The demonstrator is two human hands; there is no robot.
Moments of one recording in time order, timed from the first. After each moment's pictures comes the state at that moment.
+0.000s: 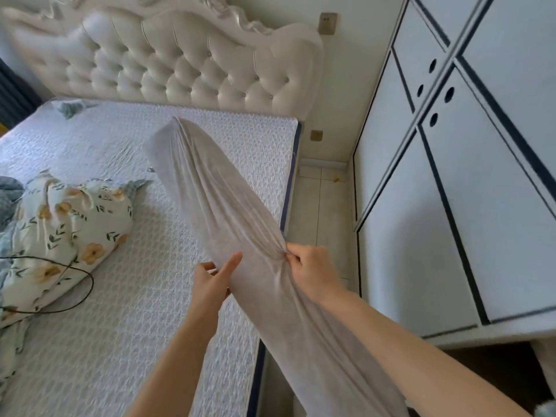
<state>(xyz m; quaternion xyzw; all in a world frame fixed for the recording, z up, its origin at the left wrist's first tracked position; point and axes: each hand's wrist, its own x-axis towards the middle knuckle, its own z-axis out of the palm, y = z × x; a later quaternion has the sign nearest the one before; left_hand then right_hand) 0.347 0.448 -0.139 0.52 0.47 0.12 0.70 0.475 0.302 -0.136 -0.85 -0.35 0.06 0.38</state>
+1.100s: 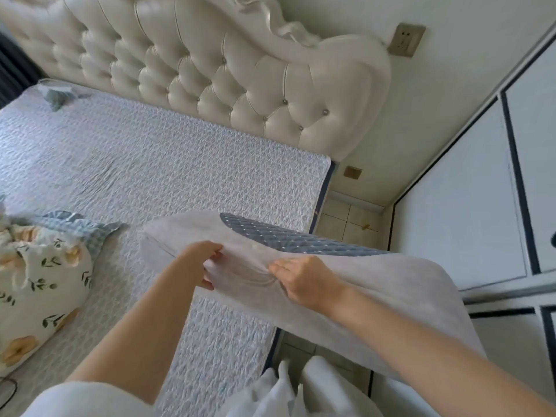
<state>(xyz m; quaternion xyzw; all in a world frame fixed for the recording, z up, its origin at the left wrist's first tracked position) 0.801 0.763 -0.171 0.45 0.65 -0.09 0.61 0.922 0.562 -0.165 -0.68 -0.71 0.05 0.18</state>
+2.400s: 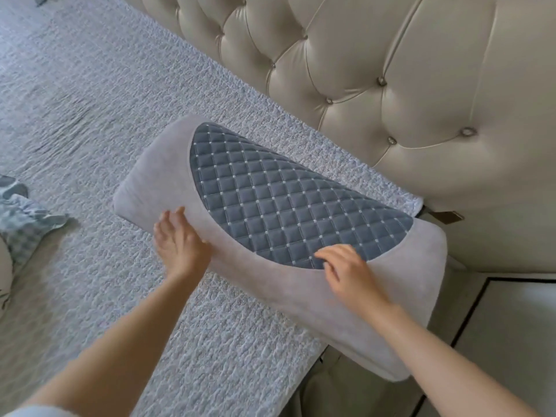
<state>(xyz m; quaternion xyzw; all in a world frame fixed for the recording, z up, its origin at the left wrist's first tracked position) 1.005 0.988 -0.436 0.66 0.73 0.01 0.19 1.245 0.800 -0.420 -0.75 -0.58 0.25 0.22</state>
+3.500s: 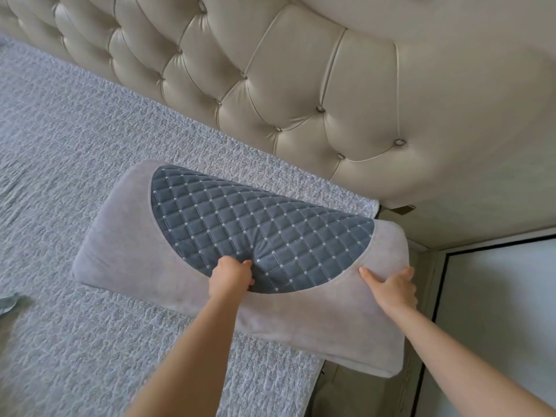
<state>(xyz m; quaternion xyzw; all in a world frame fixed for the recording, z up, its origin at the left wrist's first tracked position) 1.105 0.975 -0.448 0.57 0.69 -0.15 0.43 1.298 0.751 -0.435 -0.94 0.06 0.29 0.16</state>
